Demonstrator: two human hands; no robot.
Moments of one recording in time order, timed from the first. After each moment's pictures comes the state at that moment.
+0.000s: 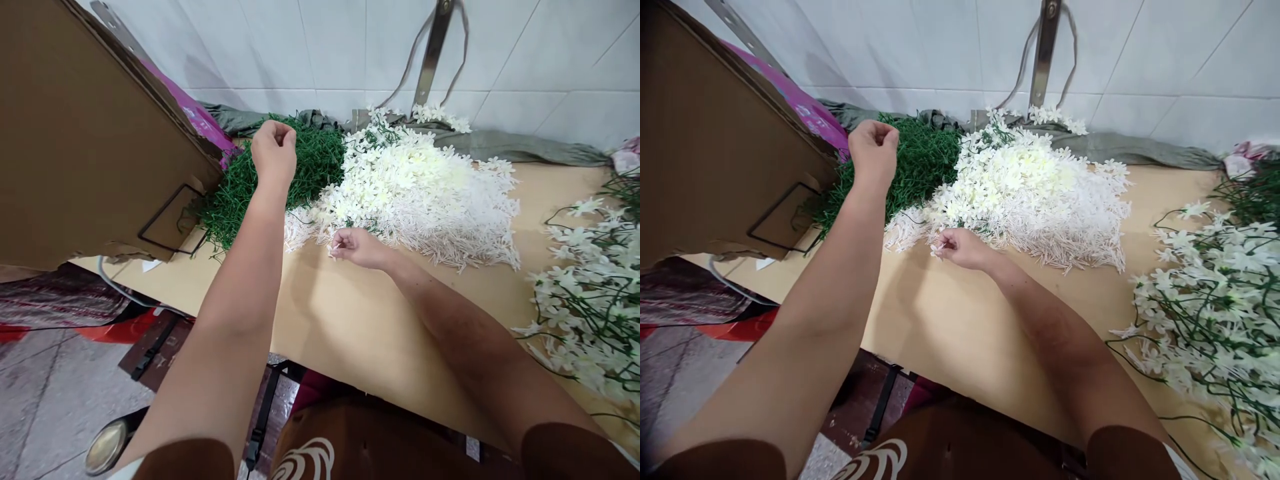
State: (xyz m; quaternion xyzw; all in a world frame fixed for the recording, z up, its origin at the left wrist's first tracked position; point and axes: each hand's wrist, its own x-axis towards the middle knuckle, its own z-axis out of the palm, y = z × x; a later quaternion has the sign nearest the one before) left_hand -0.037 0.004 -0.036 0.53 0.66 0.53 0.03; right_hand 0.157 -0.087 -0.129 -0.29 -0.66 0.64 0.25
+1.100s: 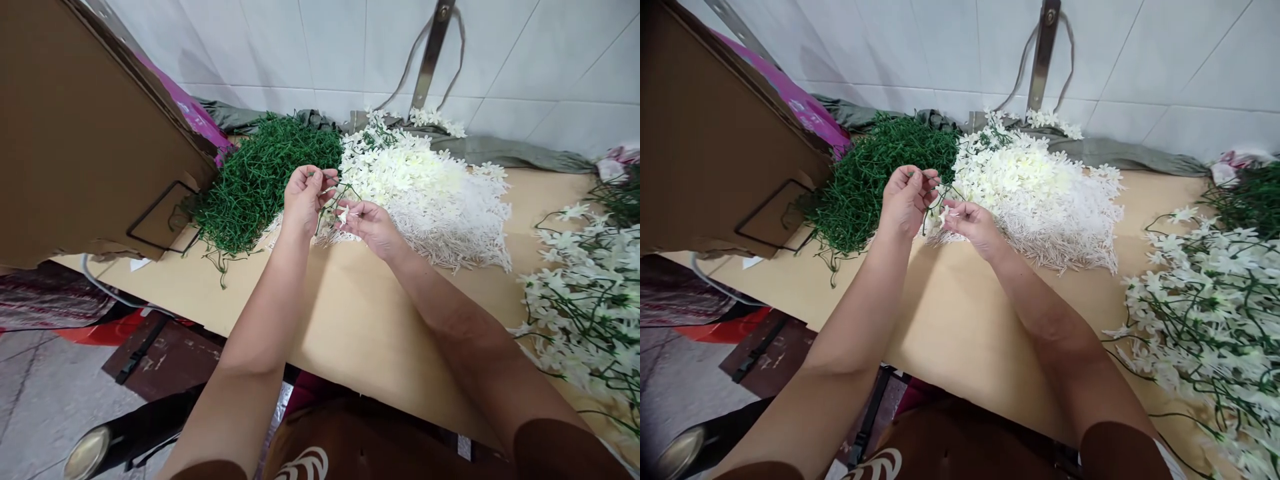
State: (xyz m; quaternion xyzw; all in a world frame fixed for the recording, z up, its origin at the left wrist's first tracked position) left_hand 0.028 -0.065 -0.078 0.39 0.41 0.69 0.44; right_hand 0.171 -0.075 -0.115 -0.24 -0.46 0.72 0.46
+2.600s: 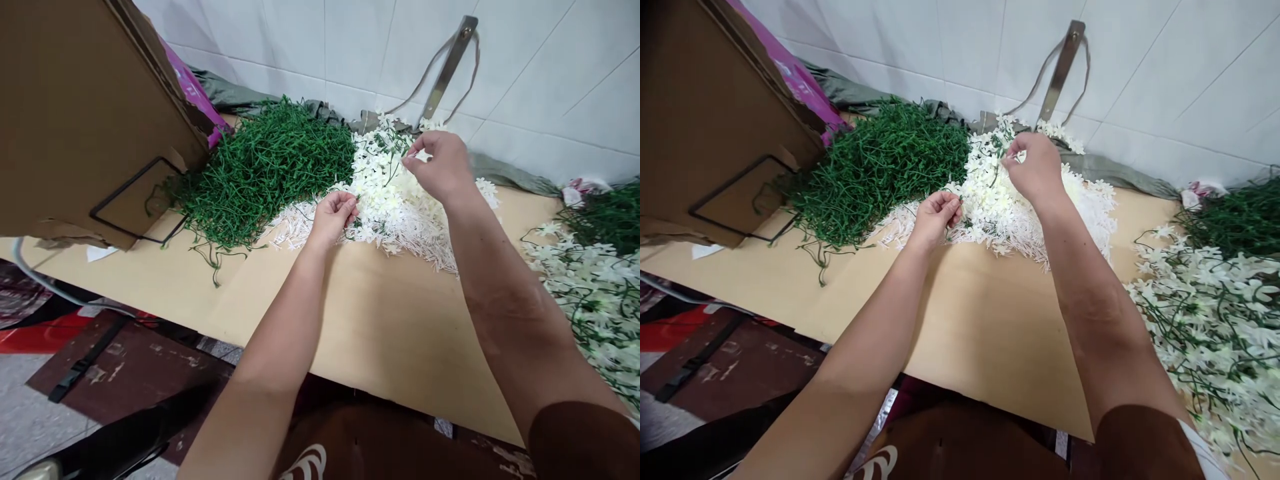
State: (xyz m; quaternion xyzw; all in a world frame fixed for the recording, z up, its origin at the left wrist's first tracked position) left_hand 0.033 -0.078 -0.107 0.39 0.43 0.62 0.52; right_hand 0.218 0.002 -0.027 -0.50 -0.75 0.10 0.43
